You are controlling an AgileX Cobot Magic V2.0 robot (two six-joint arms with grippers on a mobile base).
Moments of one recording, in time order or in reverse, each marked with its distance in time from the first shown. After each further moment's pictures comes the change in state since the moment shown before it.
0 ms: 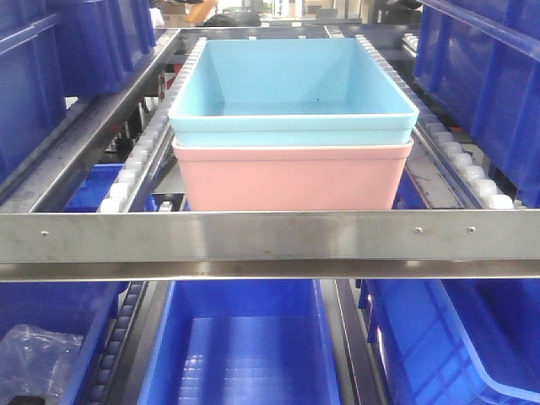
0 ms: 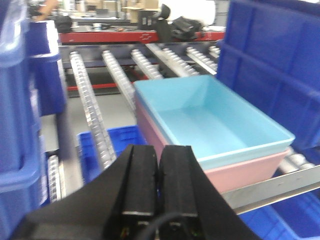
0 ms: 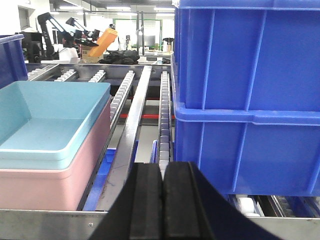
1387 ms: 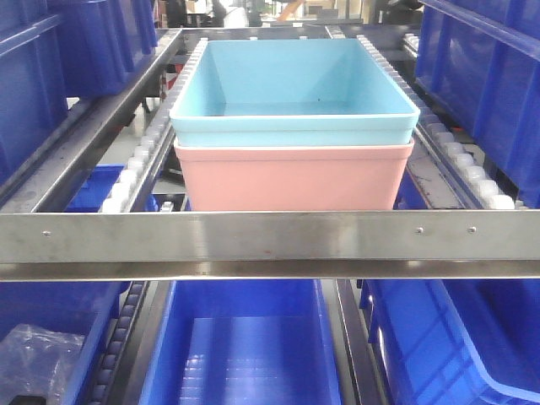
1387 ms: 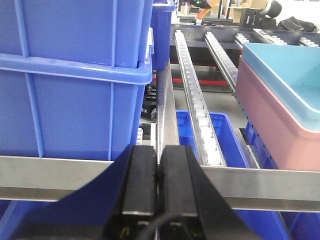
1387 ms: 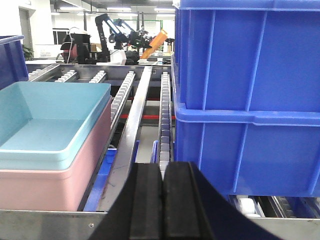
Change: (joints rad) left arm 0.431 -0.269 0.449 -0.359 -0.197 0.306; right arm 0.000 0.000 0.000 0.000 -0.003 0.000
